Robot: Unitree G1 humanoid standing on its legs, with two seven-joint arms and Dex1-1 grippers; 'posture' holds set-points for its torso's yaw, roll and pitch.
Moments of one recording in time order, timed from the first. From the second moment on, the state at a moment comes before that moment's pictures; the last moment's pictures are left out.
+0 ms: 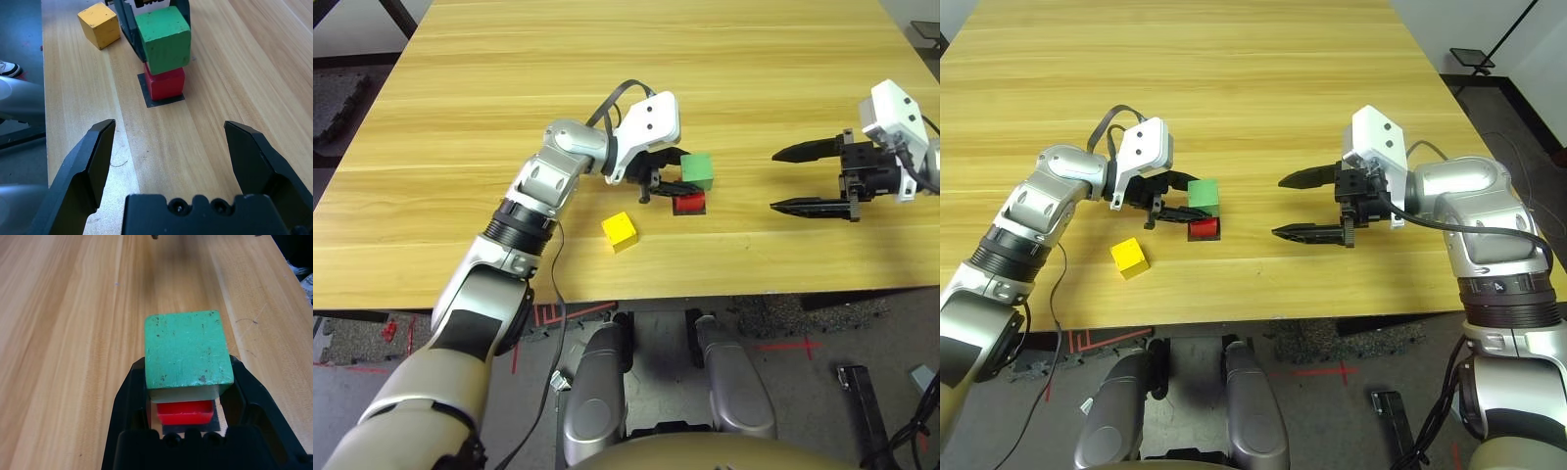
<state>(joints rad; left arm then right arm) -0.92 0.43 -0.33 0.30 -0.15 0.28 -1.19 -0.65 -0.90 0.02 0.09 0.39 0.42 1.41</state>
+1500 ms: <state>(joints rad) -0.92 0.45 -0.33 0.37 -0.09 0.25 -1.22 -0.66 -0.87 0.03 0.11 0.38 0.40 1.40</state>
